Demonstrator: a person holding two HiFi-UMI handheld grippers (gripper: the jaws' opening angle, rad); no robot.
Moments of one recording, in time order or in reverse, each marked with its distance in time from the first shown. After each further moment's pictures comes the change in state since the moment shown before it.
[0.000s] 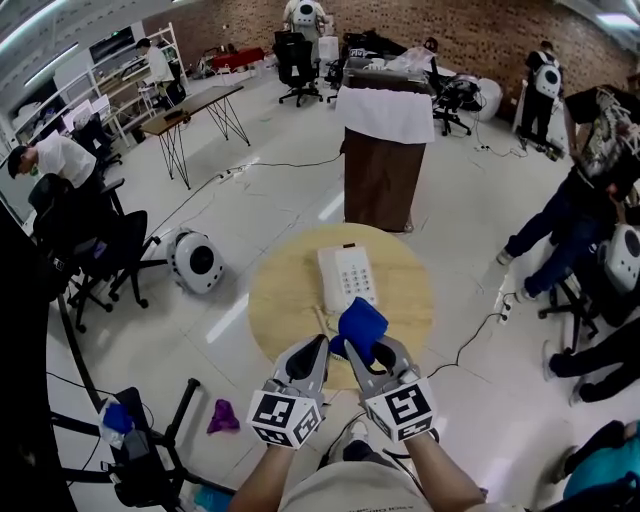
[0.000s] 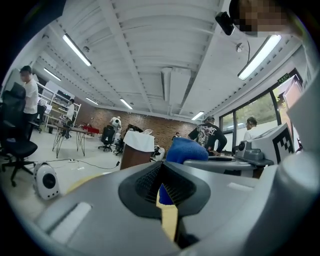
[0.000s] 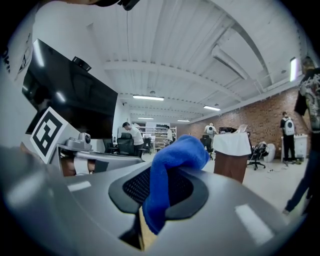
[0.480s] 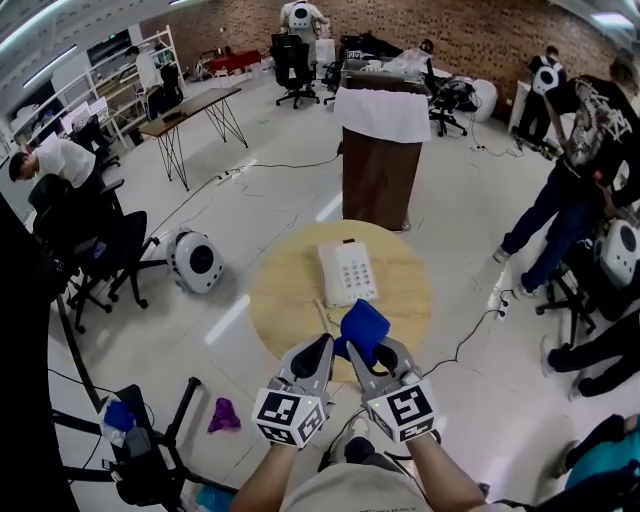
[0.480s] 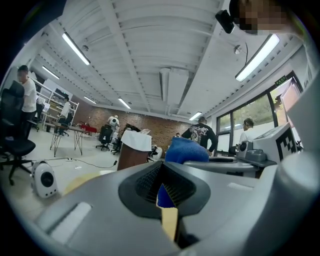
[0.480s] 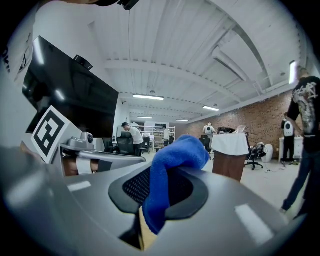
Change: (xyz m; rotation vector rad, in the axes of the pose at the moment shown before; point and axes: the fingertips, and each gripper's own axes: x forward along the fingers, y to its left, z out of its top) left arm -0.018 -0.015 -0.002 -0.006 -0.003 -0.034; right arm -0.020 0.020 0.000 -0.006 0.014 -0.023
